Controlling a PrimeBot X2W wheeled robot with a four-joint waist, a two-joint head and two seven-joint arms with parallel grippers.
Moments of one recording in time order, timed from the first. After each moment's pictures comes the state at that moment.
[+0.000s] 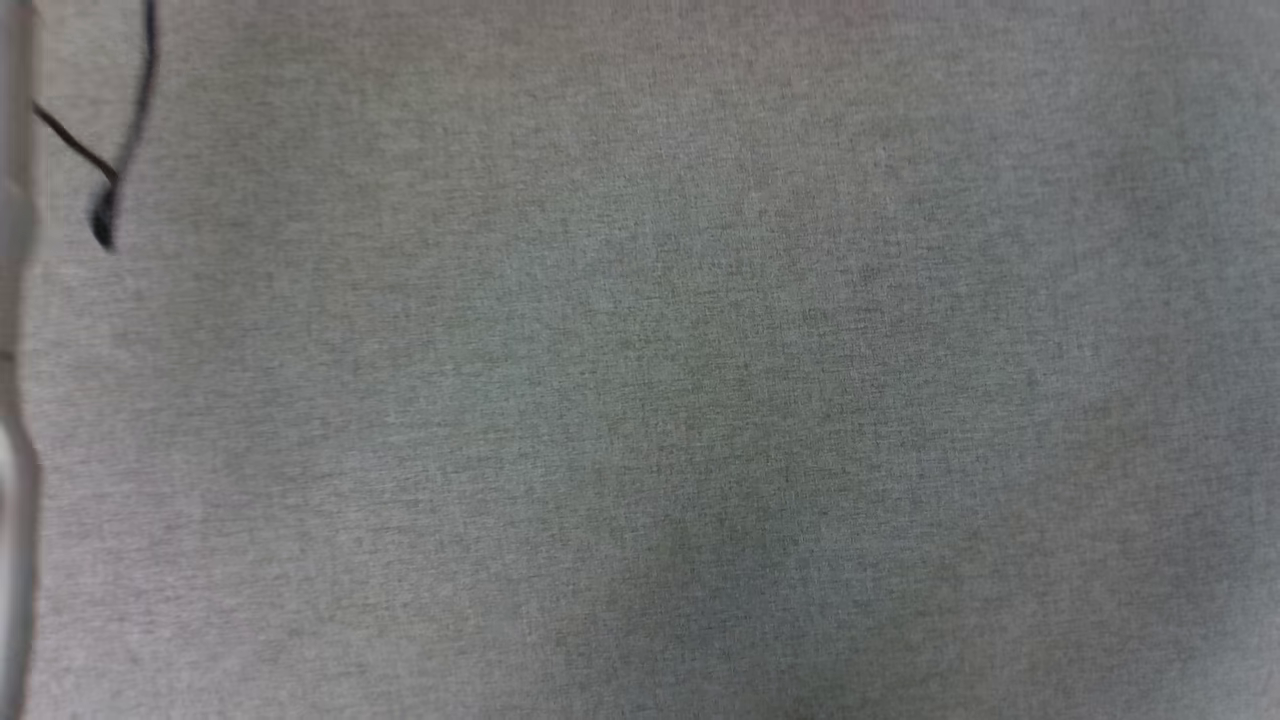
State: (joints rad) left arm -1.49 0.41 -0.40 0.86 -0.64 -0.04 -0.18; right arm -1.52 -0.38 0.49 0.80 0.53 0.13 0.03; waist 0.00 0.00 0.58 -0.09
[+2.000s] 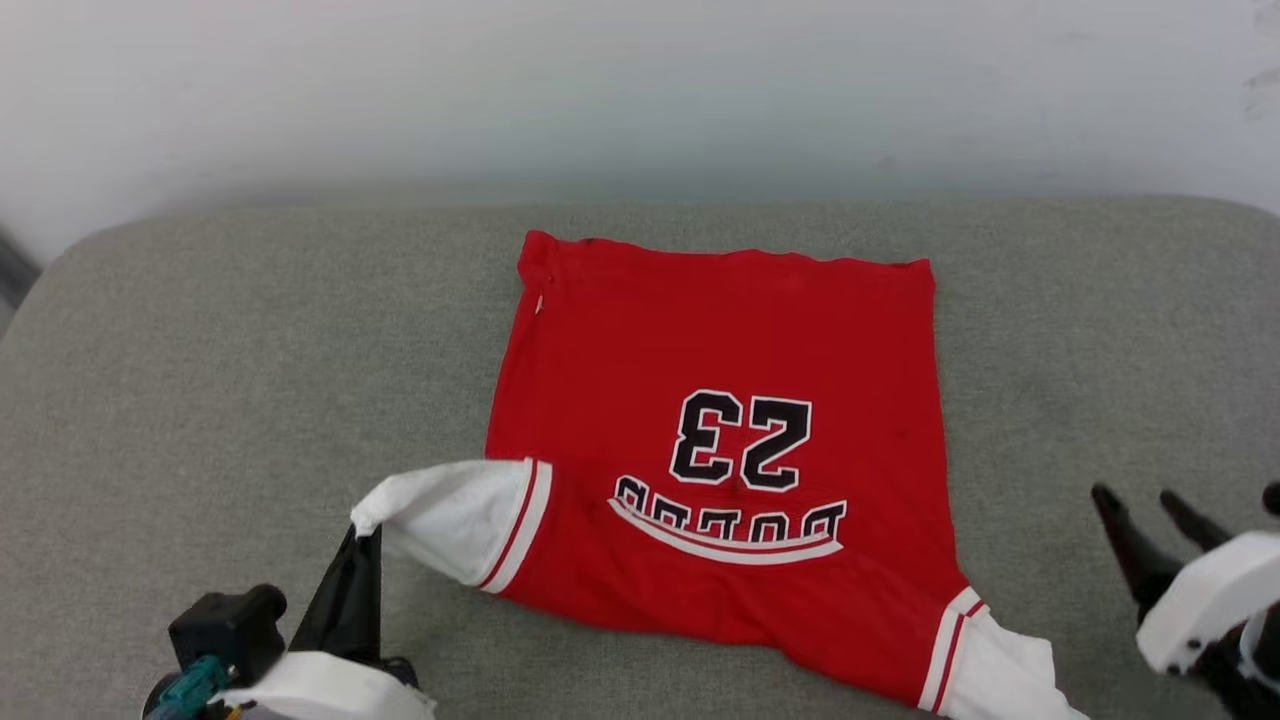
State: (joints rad) left arm 0.05 0.46 -0.40 -0.07 -0.70 0.29 -0.20; right arm 0.00 -0.23 -0.13 0.03 0.45 0.13 0.39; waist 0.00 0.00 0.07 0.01
